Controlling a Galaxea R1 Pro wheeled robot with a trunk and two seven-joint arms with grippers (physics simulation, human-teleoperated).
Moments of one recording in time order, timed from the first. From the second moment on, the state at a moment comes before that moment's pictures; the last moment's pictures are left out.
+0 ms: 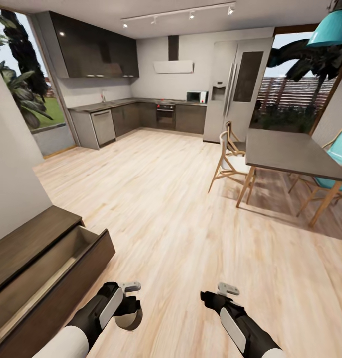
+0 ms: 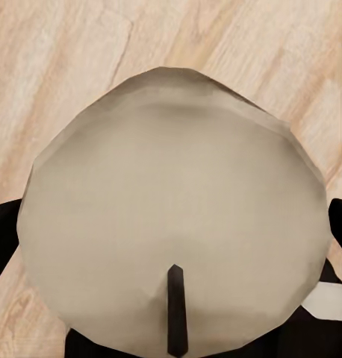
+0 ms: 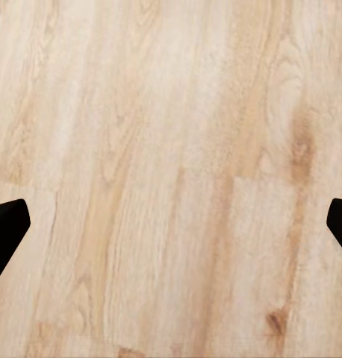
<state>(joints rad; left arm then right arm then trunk) -0.57 -0.03 -0.24 -0.62 0.48 0.75 0.26 -0.48 0.03 0.27 -0.61 -0.54 0.22 -0.20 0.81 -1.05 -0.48</state>
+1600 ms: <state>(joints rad) -0.57 -0.03 -0.24 -0.62 0.48 0.75 0.26 -0.48 0.03 0.27 -0.61 -0.53 0.22 -0.21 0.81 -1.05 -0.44</state>
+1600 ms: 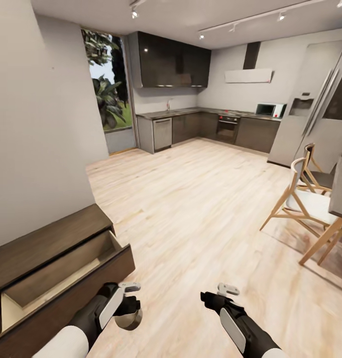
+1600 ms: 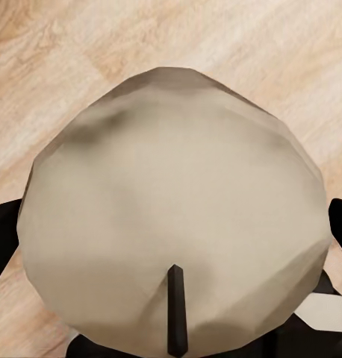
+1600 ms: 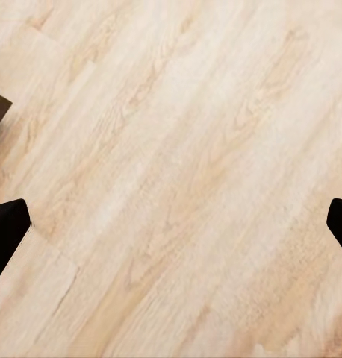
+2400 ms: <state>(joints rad) -0.57 -0.03 -0.24 -0.62 0.48 0.75 0.26 -0.48 0.03 0.27 -0.61 -0.53 0.22 -0.21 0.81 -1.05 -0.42</state>
